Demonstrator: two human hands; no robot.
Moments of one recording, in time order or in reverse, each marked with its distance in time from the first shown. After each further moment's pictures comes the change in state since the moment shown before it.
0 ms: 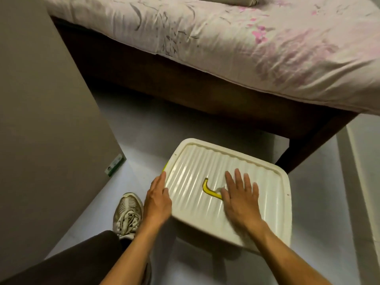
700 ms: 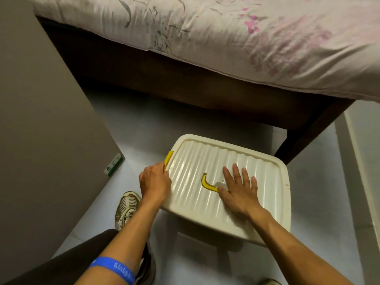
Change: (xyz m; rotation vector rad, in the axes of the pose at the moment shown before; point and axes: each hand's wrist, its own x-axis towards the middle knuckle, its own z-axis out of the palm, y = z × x) left_hand 0.033 0.036 -0.016 0.254 0.153 -0.045; right_hand 0.006 0.005 0.000 -0.013 -0.188 -0.025
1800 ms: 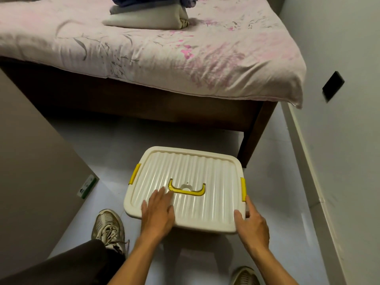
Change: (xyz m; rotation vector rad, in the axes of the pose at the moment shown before) left_hand -0.096 0.030 0.043 0.303 -0.313 0.365; right_hand -0.138 0.066 0.002 0.759 0.469 0.492
